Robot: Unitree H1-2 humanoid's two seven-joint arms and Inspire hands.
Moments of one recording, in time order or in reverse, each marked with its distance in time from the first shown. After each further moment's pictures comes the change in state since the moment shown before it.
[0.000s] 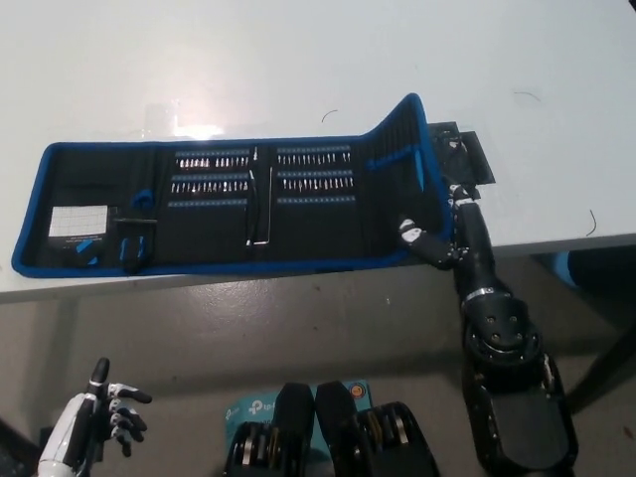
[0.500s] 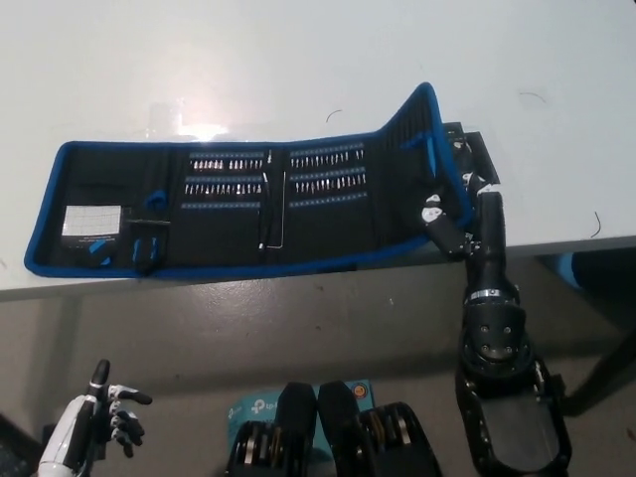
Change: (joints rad) left_arm 0.003 0.000 -0.001 0.000 0.001 0.000 0.000; right_arm 0.002 0.000 0.026 0.038 -0.070 -0.203 -0.167
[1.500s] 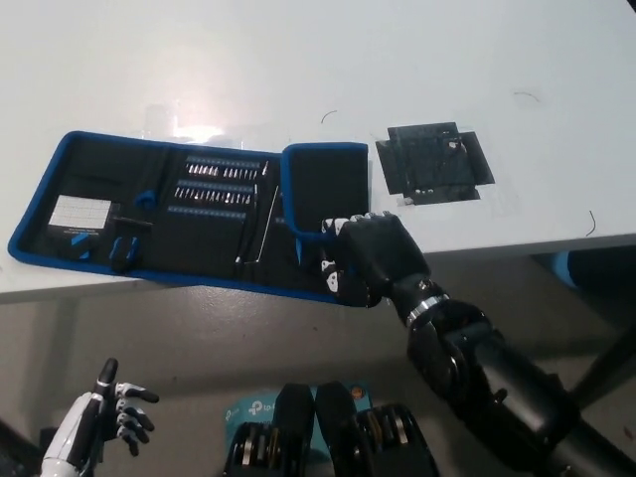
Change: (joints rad) left_arm -0.009 0.017 -0.015 0.000 -0.001 0.001 -0.042; right_arm -0.140 -0.297 0.732 0.086 -0.492 0.020 0.204
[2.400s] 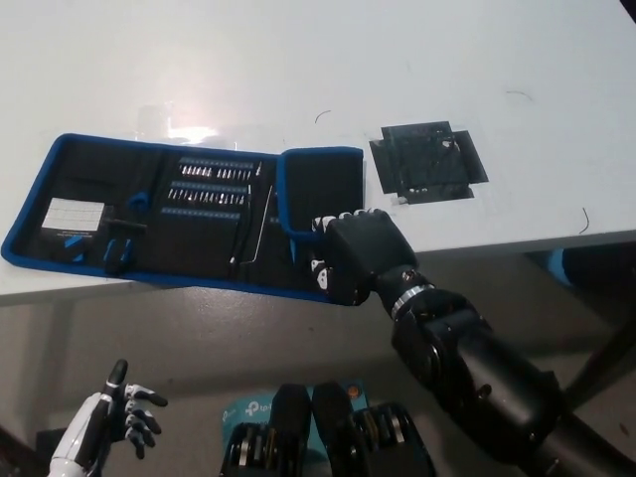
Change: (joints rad) left_arm -0.001 0.000 -0.018 0.002 0.000 0.000 -0.010; right_arm -0.017 0.026 -0.015 -0.083 -0.055 0.121 0.184
